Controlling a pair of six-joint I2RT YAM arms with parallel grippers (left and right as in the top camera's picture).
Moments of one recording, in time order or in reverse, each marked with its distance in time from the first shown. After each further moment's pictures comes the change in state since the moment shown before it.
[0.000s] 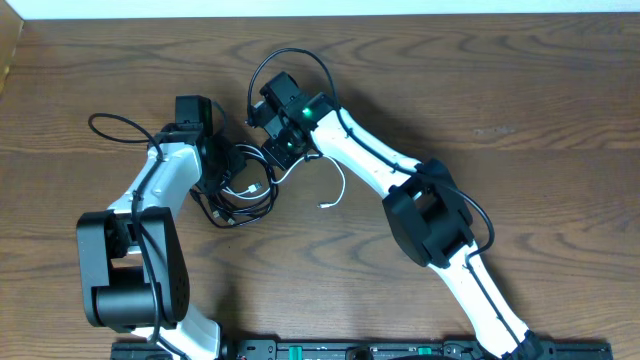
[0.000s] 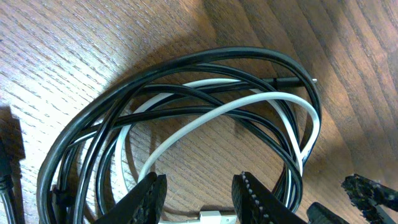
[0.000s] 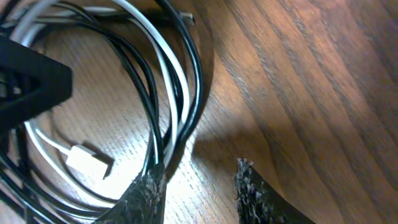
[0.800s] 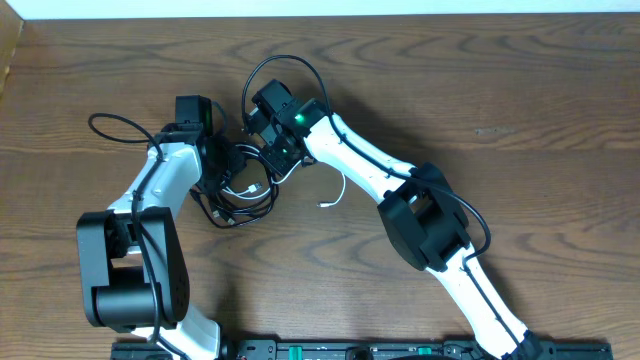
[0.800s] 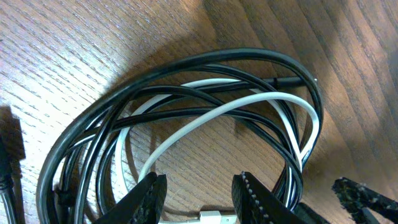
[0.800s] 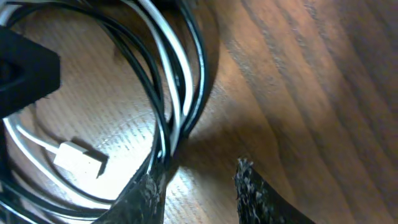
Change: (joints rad) left arm 0.000 0.000 0.000 0.000 0.000 0.000; right arm 0.029 0.000 0.000 -0.019 0.079 0.000
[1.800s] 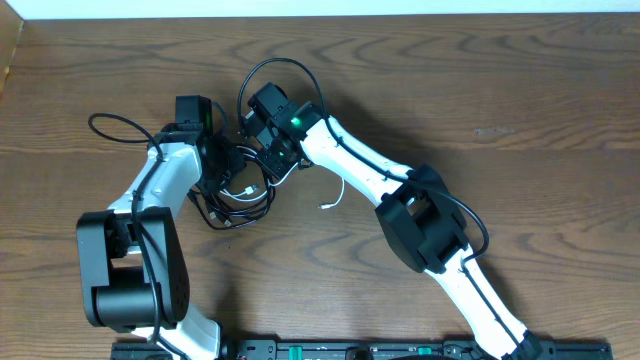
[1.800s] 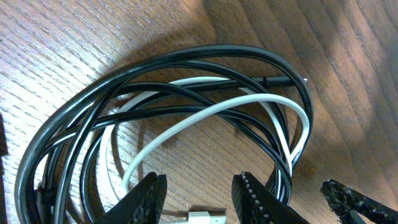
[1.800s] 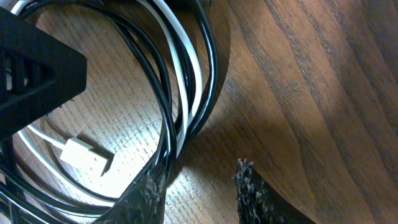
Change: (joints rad) left arm 0.000 0.000 0.000 0.000 0.000 0.000; right arm 0.017 0.000 0.000 0.004 -0.008 0.000
